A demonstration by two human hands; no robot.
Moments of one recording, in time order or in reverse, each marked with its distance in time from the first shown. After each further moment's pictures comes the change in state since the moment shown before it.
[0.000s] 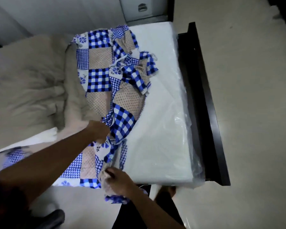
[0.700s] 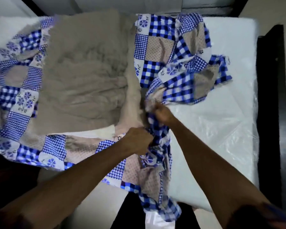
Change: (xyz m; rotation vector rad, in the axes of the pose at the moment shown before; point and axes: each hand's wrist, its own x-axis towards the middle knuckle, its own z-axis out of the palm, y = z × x) left_hand -0.004 -0.071 0.085 -0.384 0.283 0.201; right_hand 0.211 -0.177 -0.099 -0.182 0.283 -0.183
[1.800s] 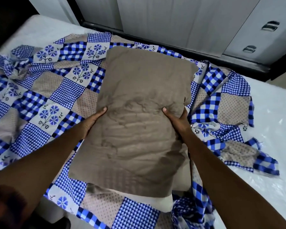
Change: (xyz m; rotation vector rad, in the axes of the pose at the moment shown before) left_hand -0.047 -0.423 0.030 -2.250 0.312 -0.446; right_hand 0.196 -0.166 0.090 0.312 0.178 0.141
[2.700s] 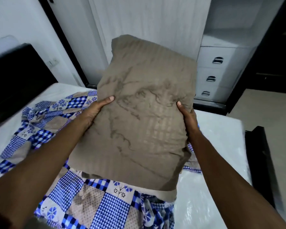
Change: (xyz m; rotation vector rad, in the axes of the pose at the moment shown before) left_hand -0.222 0.061 0.212 -0.041 -0.069 0.575; right_hand -0.170 -0.119 -0.208 0.490 -0.046 -0.431
